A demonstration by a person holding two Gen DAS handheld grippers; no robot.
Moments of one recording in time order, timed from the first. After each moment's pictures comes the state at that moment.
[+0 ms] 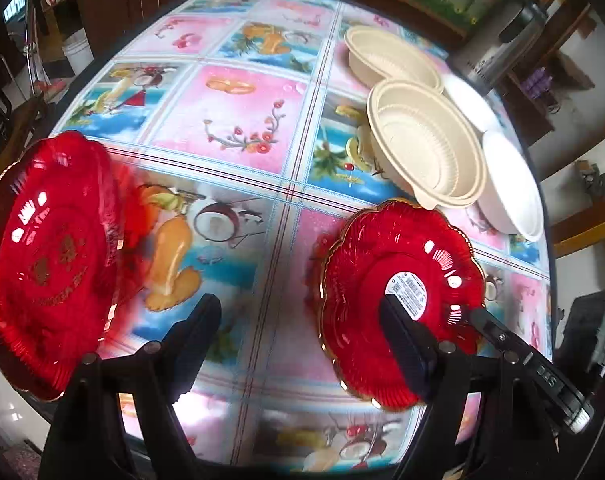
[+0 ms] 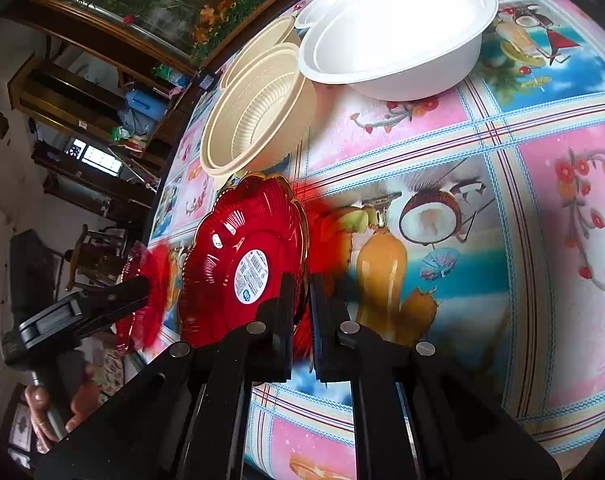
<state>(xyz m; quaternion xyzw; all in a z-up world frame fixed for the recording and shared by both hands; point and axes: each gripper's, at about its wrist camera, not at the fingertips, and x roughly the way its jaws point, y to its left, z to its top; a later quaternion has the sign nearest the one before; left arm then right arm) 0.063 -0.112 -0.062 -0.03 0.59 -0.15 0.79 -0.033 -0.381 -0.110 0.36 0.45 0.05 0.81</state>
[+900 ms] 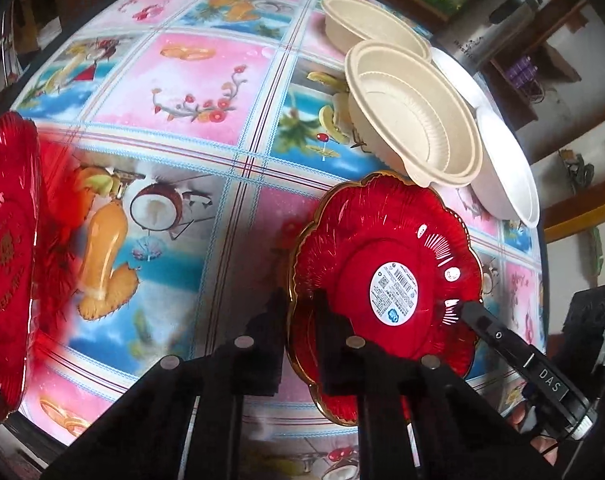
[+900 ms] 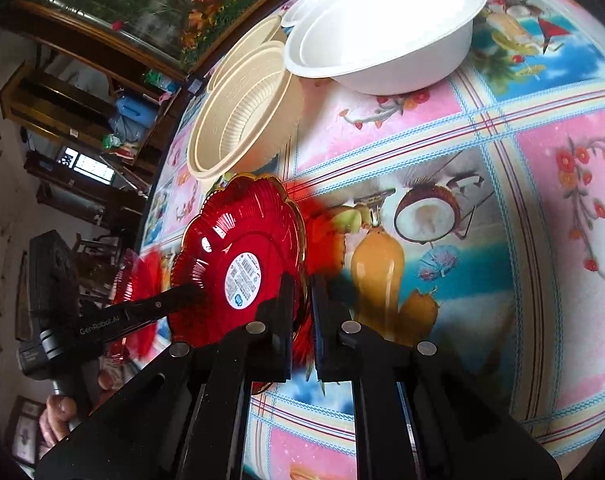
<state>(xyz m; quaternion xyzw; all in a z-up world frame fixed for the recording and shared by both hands) 0.064 -0.129 -0.093 -0.04 0.60 -0.20 0.78 -0.030 -0.375 -0.113 0.36 0.45 0.02 0.82</state>
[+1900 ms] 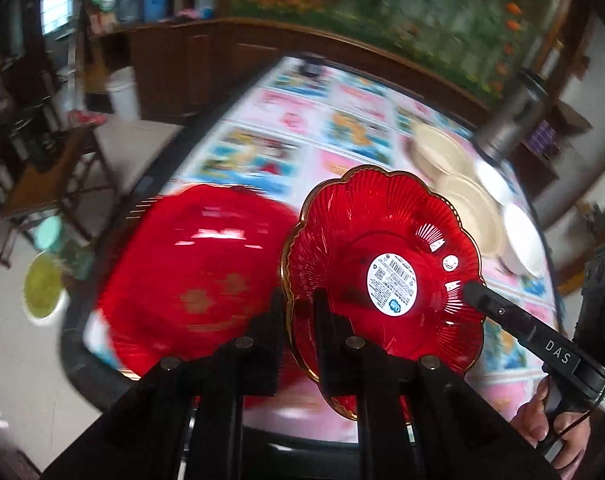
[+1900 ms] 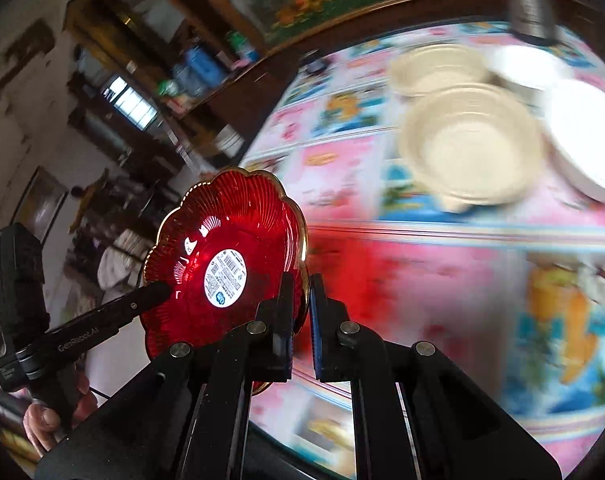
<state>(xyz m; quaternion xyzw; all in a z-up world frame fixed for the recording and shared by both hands) 0.043 0.034 -0.005 -0.05 0.48 -0.11 0.87 0.035 -0.220 -0.033 0.24 0.43 0.13 0.86</state>
